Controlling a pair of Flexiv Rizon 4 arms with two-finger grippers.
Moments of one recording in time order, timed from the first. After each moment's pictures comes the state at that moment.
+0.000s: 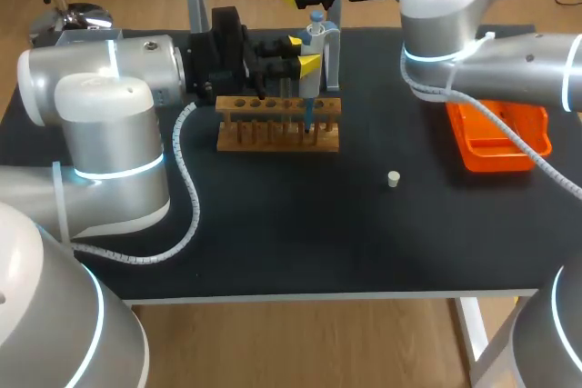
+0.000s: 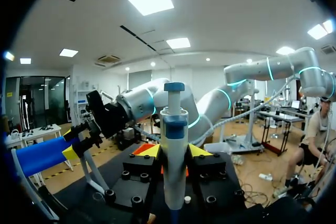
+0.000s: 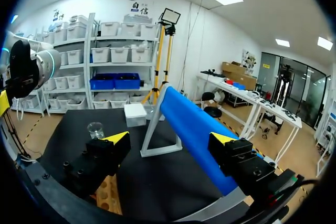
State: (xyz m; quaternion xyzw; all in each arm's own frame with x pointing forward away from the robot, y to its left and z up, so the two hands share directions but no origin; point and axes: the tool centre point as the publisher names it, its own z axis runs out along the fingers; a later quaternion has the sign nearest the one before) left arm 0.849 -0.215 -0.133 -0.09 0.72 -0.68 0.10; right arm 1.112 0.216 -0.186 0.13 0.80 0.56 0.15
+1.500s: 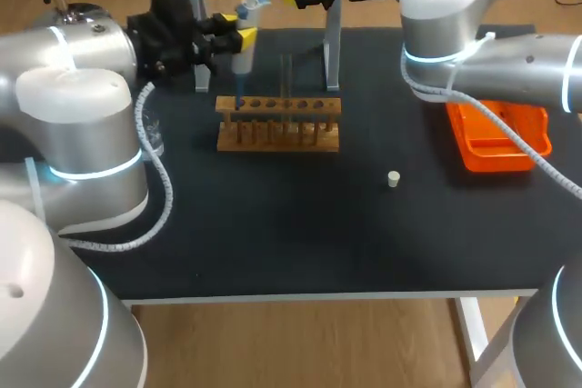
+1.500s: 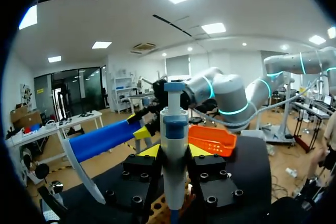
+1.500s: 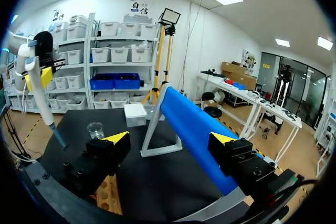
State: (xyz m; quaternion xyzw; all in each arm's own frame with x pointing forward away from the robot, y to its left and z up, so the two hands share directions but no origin) left arm 0.913 -0.105 -0.132 -0.22 0.74 -0.60 0.21; right arm 1.112 0.216 -0.186 0.13 0.80 0.56 0.15
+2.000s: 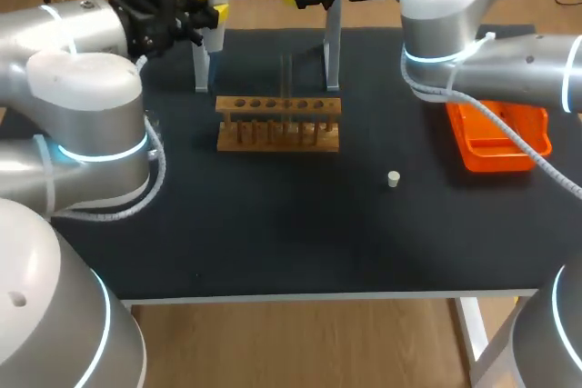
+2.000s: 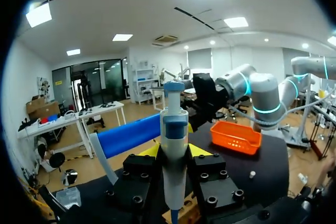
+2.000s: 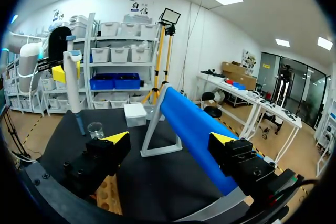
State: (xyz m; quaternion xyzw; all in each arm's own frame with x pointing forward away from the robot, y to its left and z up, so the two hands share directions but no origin) left arm 0.974 -0.066 -0.131 -0.29 0.73 -0.56 0.26; right arm 1.112 0.216 -0.186 0.13 0.80 0.56 0.15
